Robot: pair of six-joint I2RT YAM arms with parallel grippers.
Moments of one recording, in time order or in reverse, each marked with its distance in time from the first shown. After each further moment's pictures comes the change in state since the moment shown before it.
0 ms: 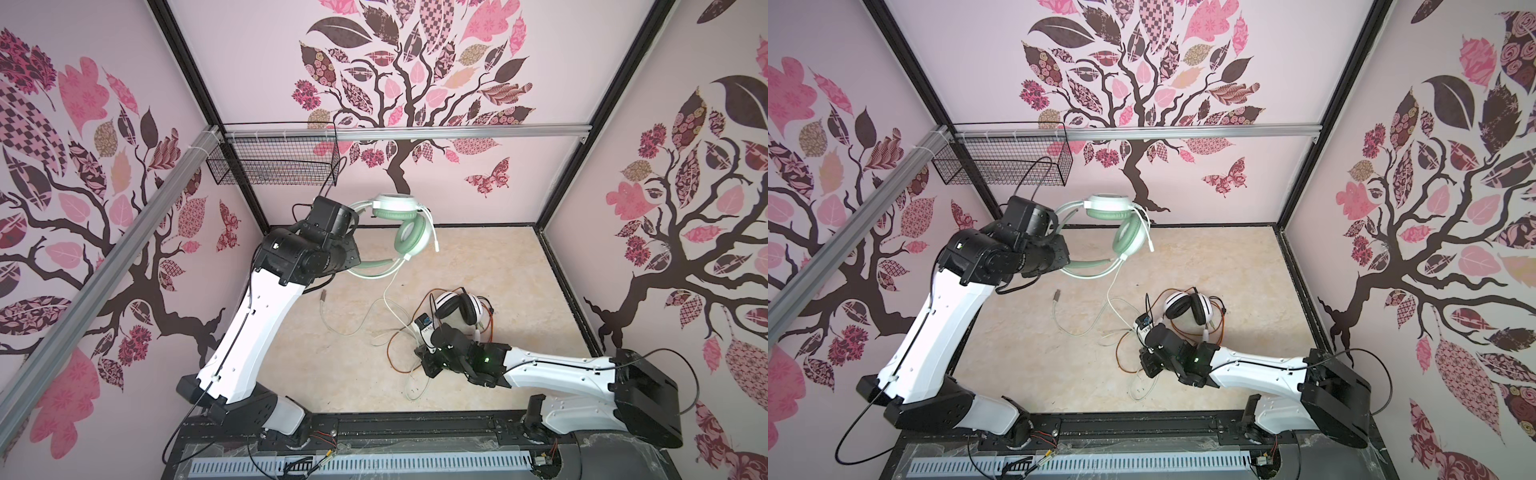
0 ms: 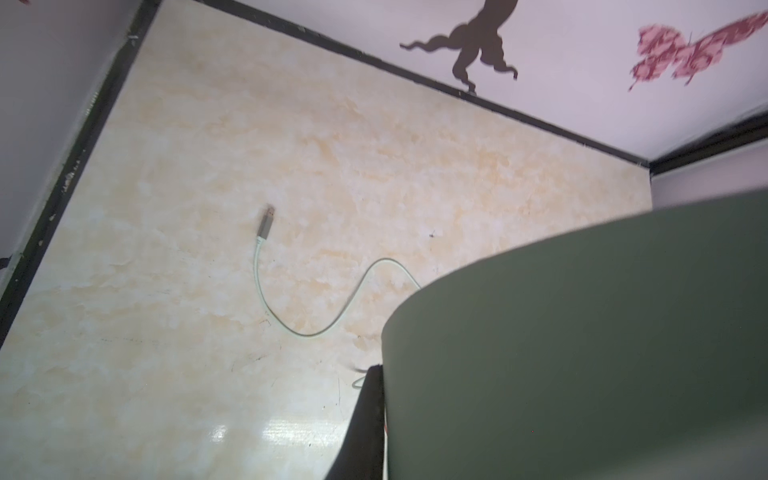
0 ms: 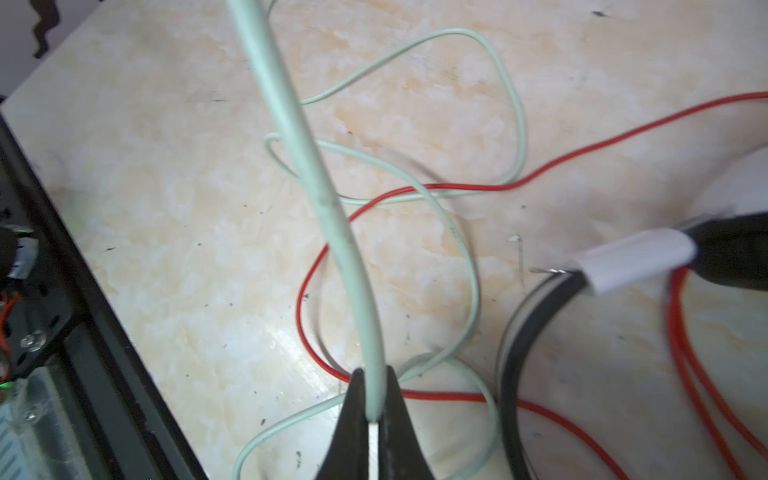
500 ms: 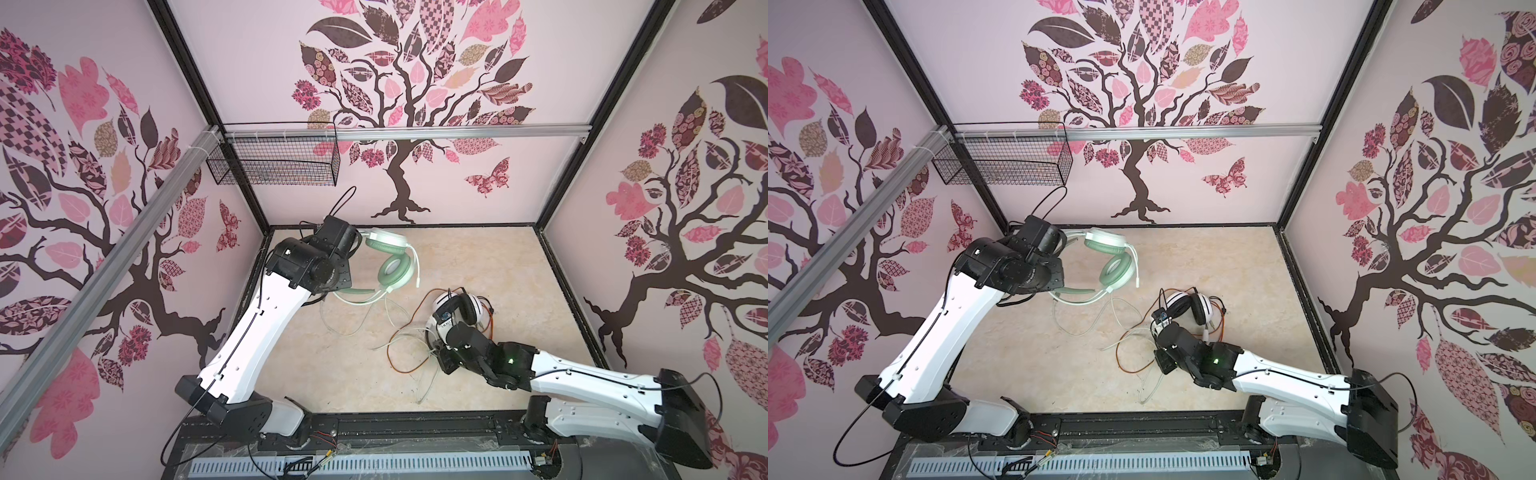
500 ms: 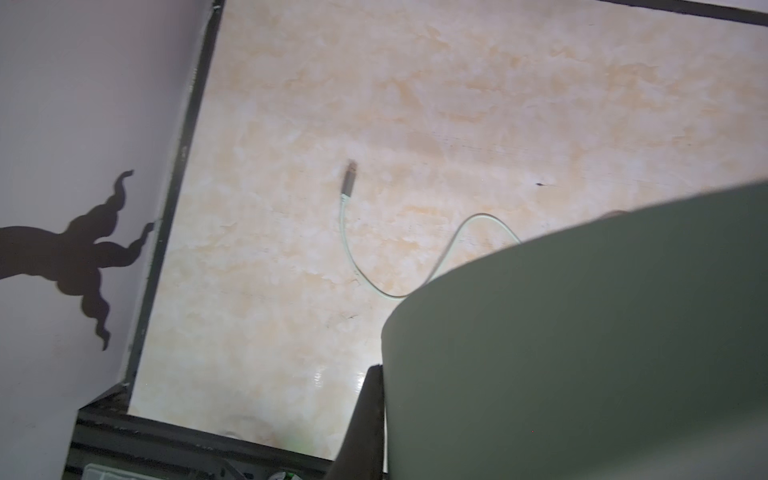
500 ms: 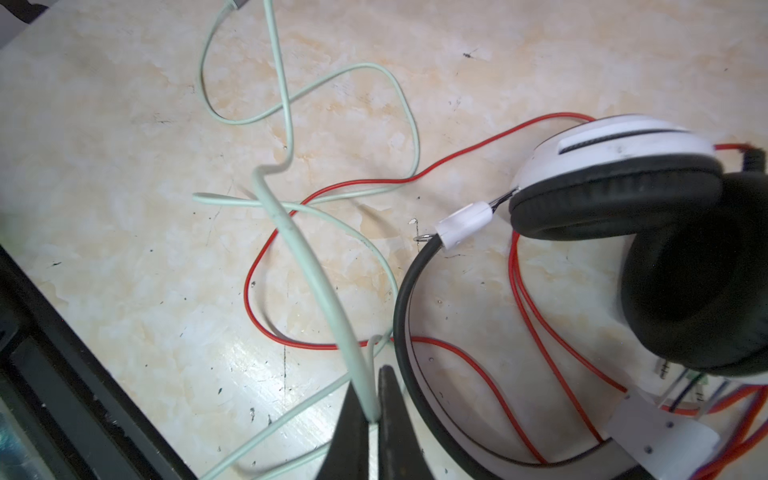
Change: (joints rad) left arm 0.002 -0.071 -0.232 -0.062 -0.191 0.062; right arm 0.016 -0.224 0.034 -0.241 0.125 -0.004
